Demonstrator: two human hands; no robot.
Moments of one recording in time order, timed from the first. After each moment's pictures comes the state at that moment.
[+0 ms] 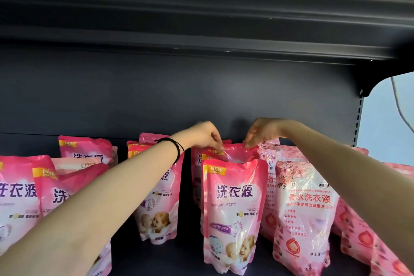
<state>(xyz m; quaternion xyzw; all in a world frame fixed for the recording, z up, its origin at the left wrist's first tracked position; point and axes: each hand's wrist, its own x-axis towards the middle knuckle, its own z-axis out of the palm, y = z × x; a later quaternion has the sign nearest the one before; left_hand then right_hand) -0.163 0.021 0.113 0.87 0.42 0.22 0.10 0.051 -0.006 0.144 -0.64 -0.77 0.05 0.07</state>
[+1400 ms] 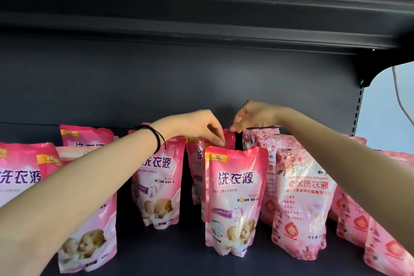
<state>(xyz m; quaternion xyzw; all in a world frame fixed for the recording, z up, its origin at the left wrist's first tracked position) -0.190 -0.020 0.126 0.93 0.31 0.16 0.13 0.009 -0.040 0.150 -0.56 -0.81 0.09 0.17</state>
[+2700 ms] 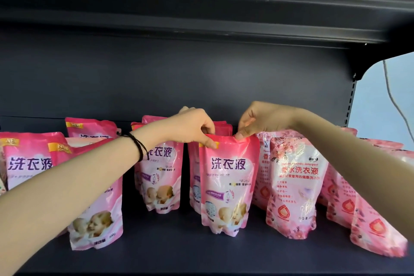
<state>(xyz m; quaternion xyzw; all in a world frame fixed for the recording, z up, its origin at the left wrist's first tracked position) -0.204 -0.071 0.111 0.92 0.36 0.18 -0.01 0.012 -0.109 0.141 -0.50 -0.84 0.13 0.15</state>
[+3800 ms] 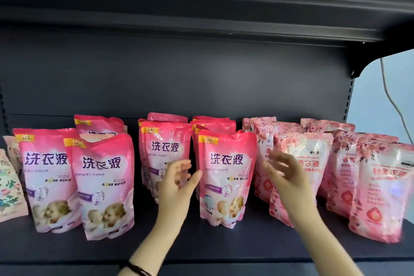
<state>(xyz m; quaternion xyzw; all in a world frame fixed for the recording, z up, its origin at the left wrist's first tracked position) -0.224 -0.132 -0.053 0.59 0.38 0.64 0.32 -0.004 -0.174 -0.027 -0.48 -0.52 0.17 0.69</state>
